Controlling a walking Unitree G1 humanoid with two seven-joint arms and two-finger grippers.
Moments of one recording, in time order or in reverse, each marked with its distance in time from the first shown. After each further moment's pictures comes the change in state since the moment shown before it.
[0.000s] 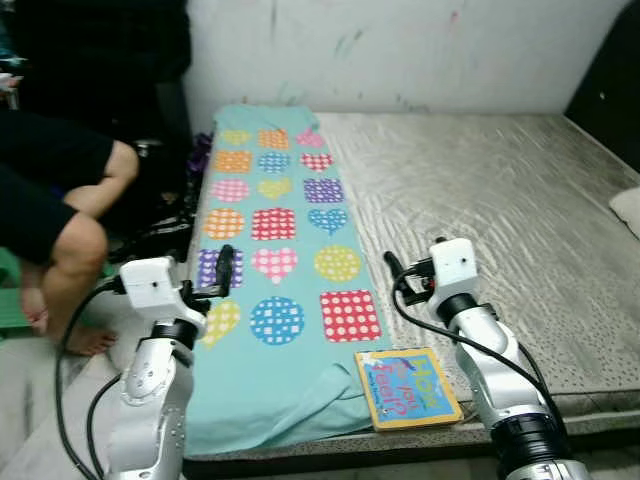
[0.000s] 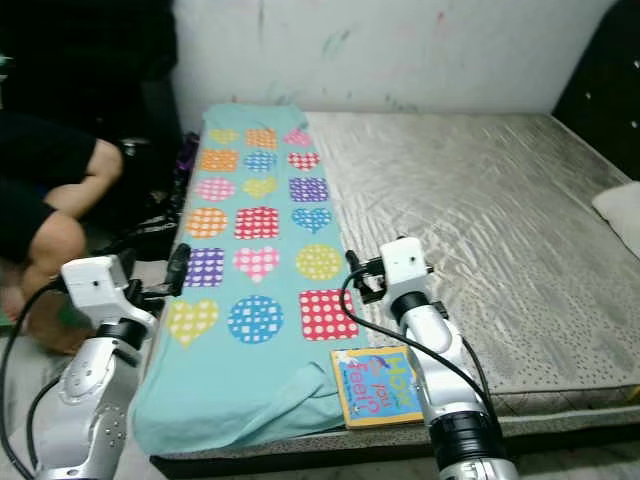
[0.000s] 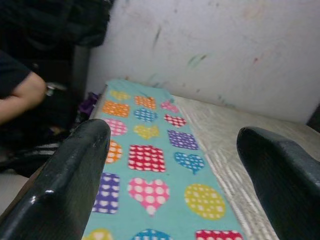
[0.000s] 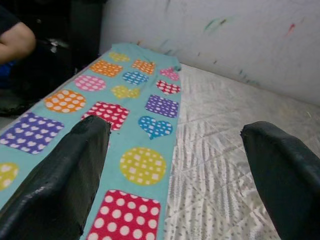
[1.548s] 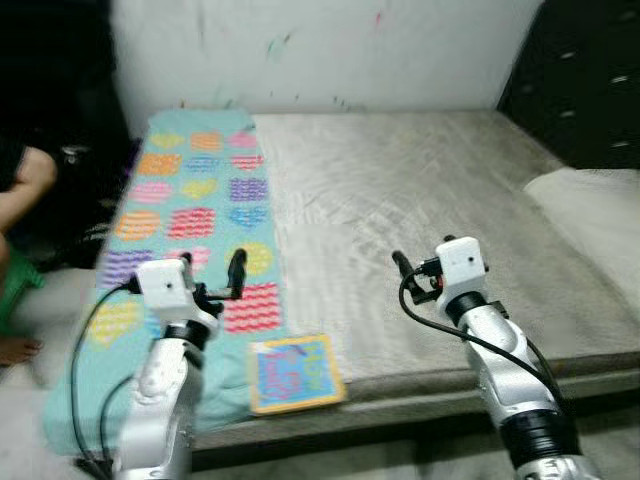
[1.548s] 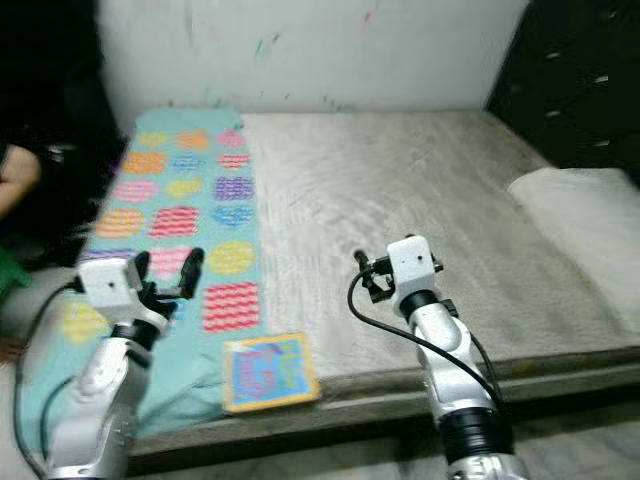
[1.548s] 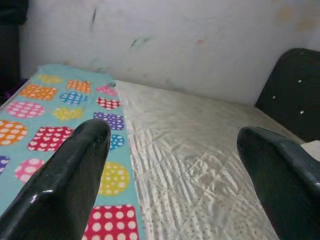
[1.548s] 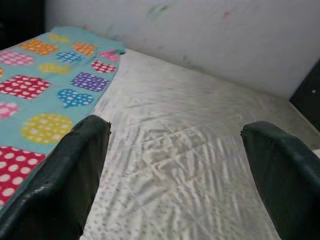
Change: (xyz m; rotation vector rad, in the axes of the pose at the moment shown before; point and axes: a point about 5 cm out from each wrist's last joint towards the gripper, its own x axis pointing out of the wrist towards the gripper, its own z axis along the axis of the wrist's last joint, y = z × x) left arm 0.000 -0.007 -0.007 -0.010 0.027 -0.020; right arm 0.000 -0.009 -0.001 -0.041 0.002 -0.007
